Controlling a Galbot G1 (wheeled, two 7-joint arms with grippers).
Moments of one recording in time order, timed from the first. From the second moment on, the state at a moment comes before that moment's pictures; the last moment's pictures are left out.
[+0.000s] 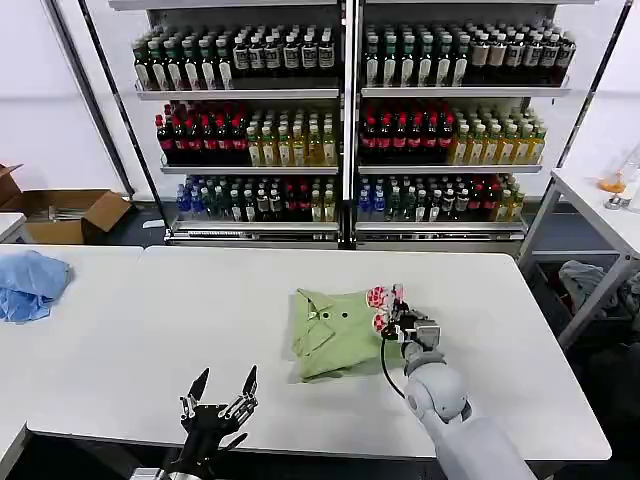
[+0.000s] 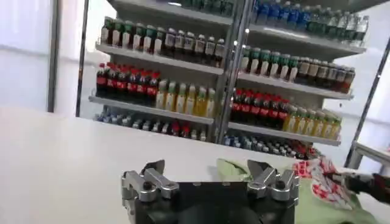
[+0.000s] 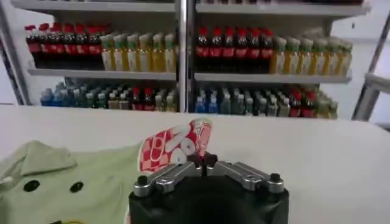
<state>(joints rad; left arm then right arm) 1.75 -1.42 -0.44 -2.27 -0.28 0.15 -0.09 -0.90 1.23 0.13 1.66 0.43 -0.42 0.37</state>
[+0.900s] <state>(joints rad) 1.68 -1.36 -0.45 -2.23 -0.31 0.15 -0.09 -1.15 1.18 0.30 1.84 0.22 -0.20 0.25</state>
